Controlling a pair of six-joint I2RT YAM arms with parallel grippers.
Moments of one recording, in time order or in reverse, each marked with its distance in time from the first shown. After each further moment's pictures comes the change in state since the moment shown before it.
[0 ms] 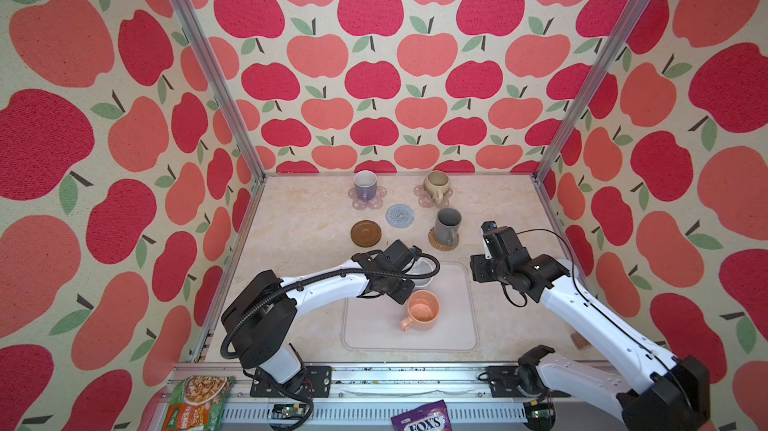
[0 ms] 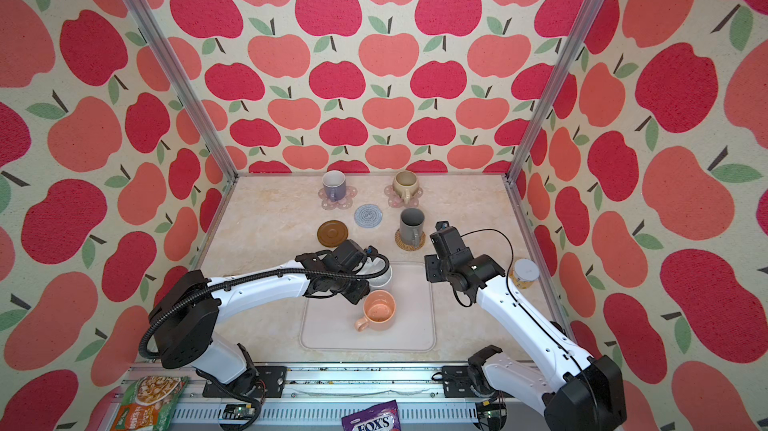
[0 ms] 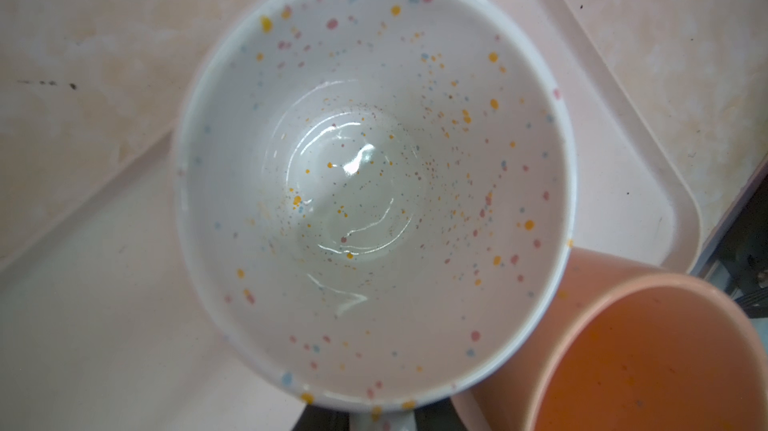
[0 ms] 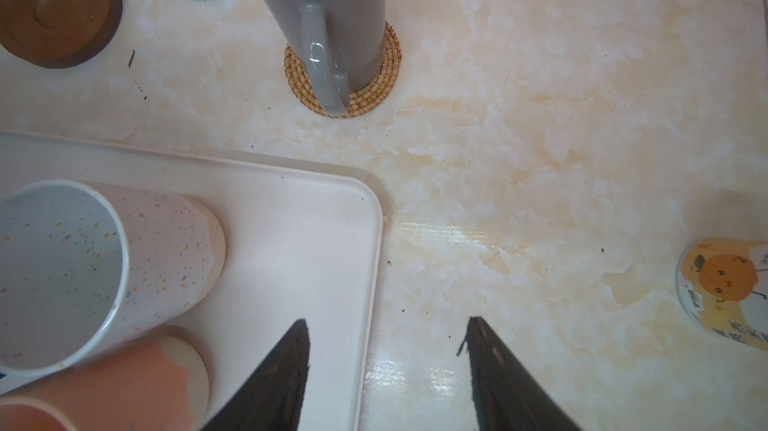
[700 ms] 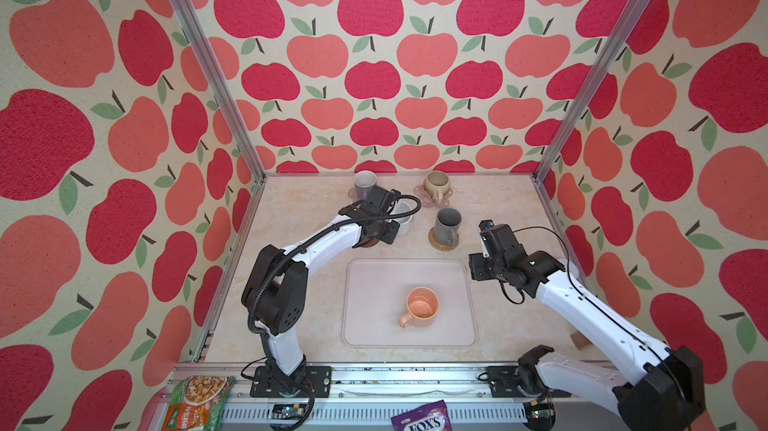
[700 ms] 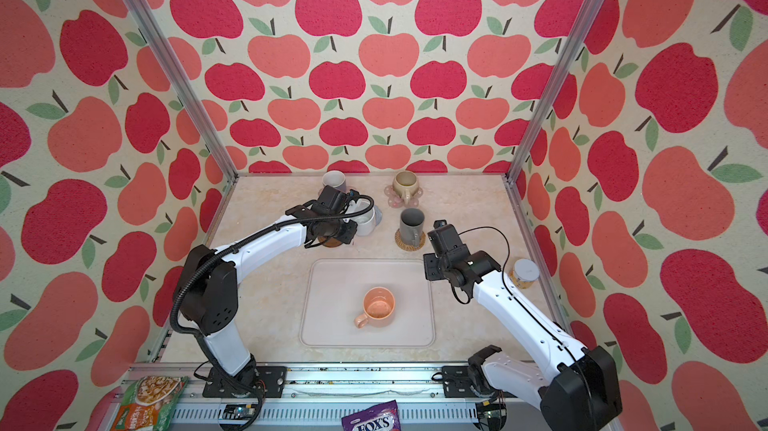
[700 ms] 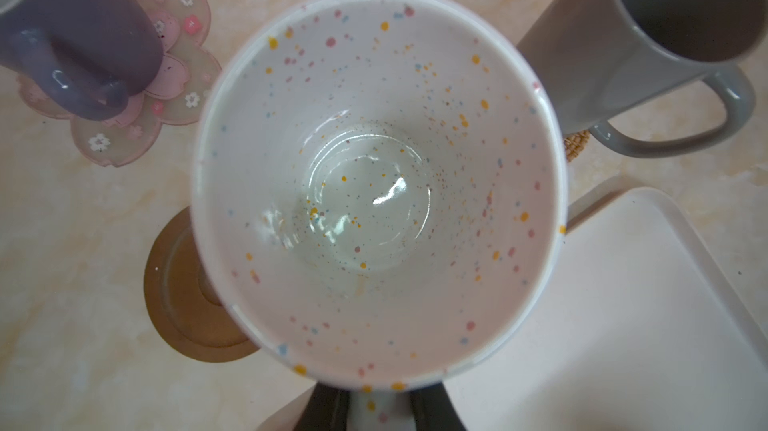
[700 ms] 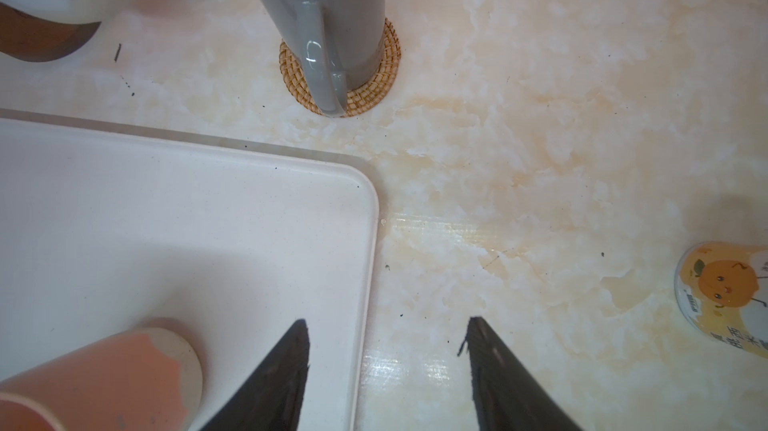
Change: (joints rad) left arm 0.322 0.241 0.423 -0.053 -0.087 0.143; right arm -0.003 0.043 0.024 0.000 0.003 -0.009
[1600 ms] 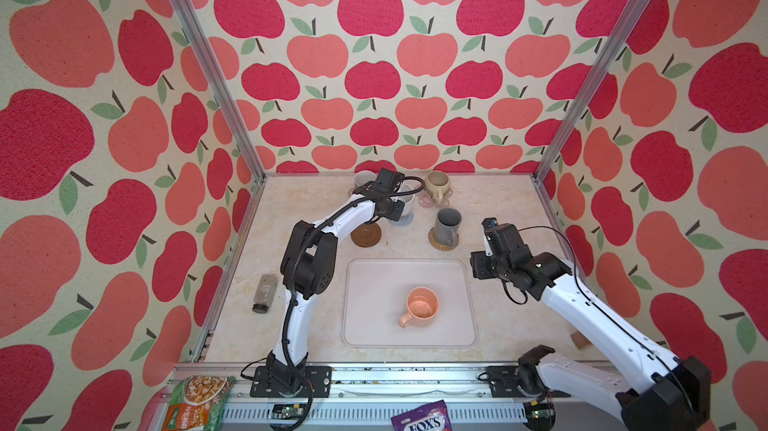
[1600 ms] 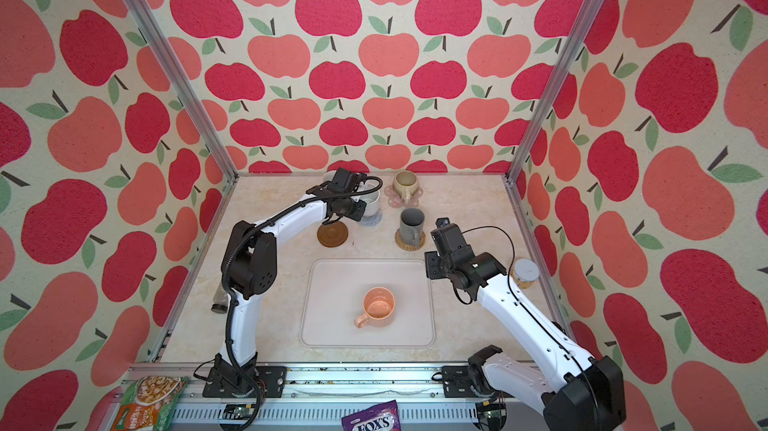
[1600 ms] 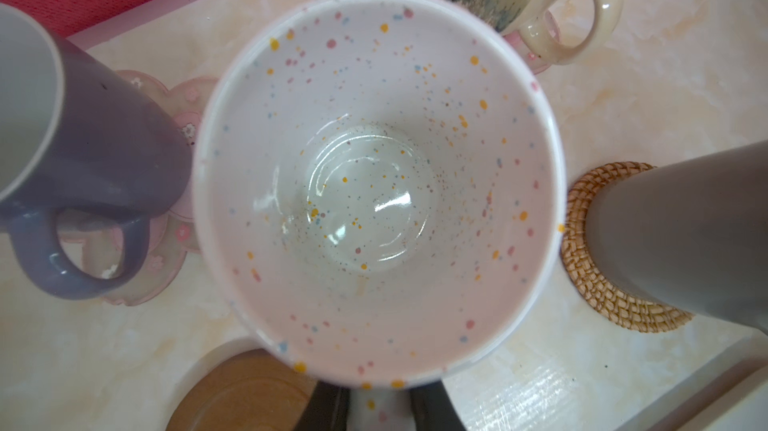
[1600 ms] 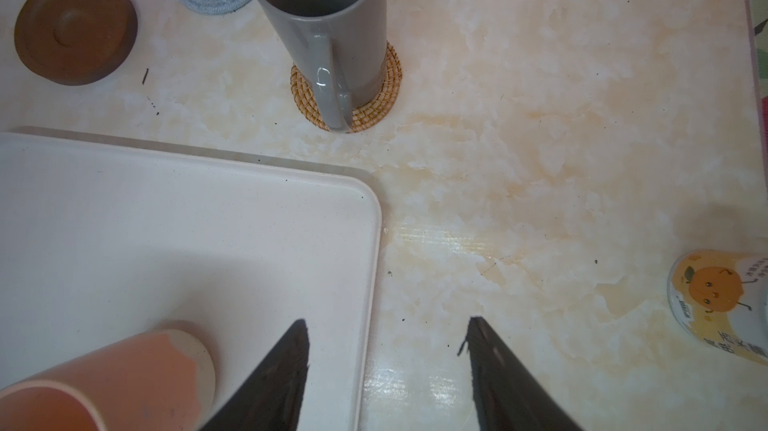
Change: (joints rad) left arm 0.064 0.354 0.406 -0.014 -0.011 0.029; right arm -0.005 -0.038 0.005 0.000 -0.004 -0.003
